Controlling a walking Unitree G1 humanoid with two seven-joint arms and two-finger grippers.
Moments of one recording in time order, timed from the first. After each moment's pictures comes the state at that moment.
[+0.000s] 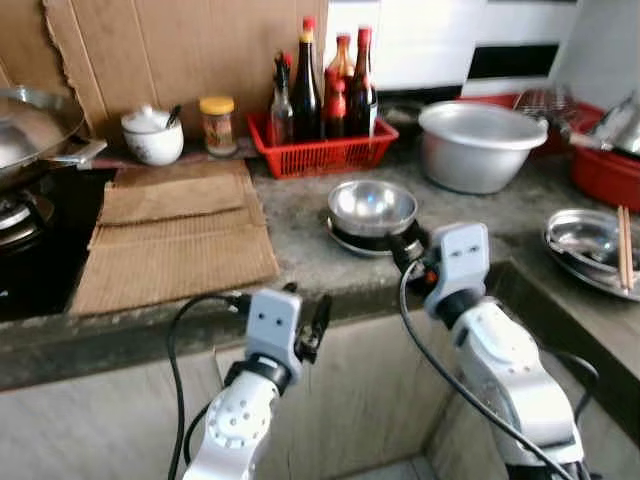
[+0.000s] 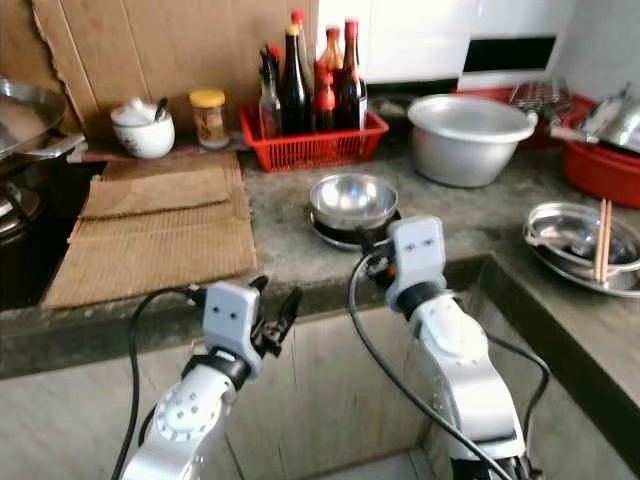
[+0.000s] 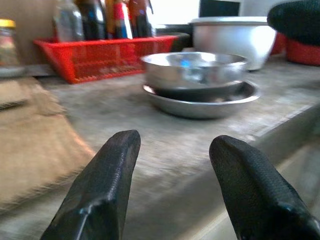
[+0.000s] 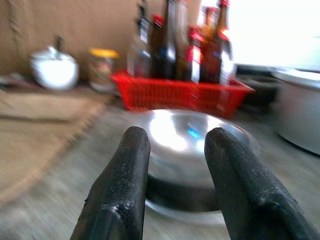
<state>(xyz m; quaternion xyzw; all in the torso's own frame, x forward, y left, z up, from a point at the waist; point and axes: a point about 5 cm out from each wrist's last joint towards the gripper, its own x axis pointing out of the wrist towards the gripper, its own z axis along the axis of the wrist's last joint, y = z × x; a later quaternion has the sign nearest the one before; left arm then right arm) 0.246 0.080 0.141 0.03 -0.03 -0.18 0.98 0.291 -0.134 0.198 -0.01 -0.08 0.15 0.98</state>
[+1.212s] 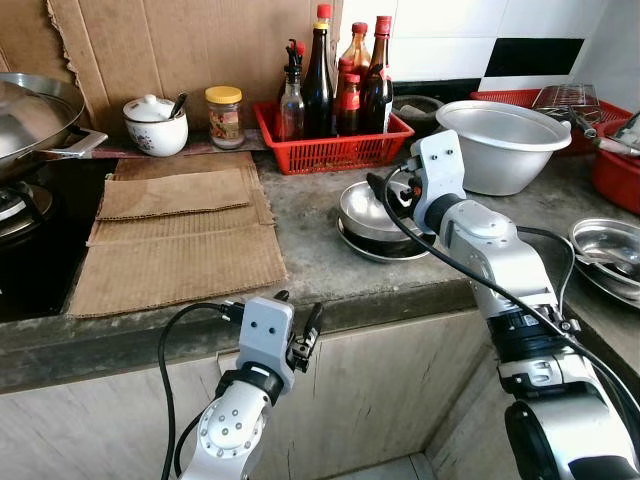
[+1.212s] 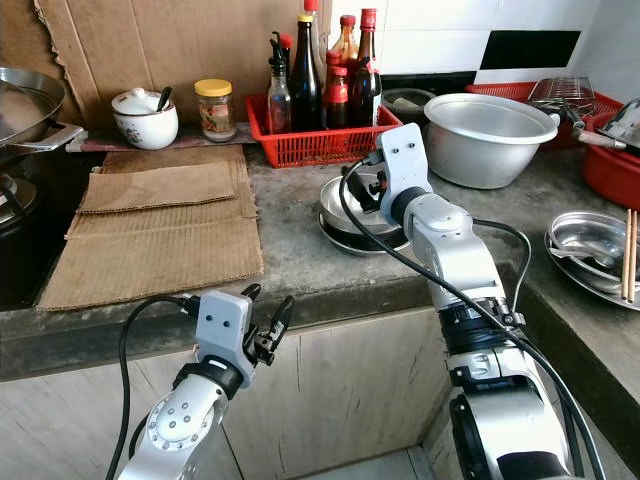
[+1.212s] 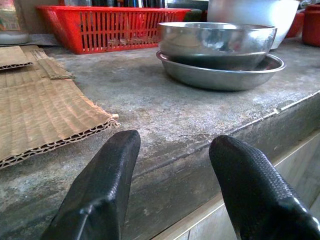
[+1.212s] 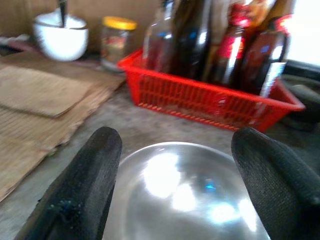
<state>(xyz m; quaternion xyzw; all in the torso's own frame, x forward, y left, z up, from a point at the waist) 0.238 0.081 0.131 0.03 -0.02 -0.18 0.98 0.378 -0.130 0.247 -0.09 -0.02 0.23 0.97</state>
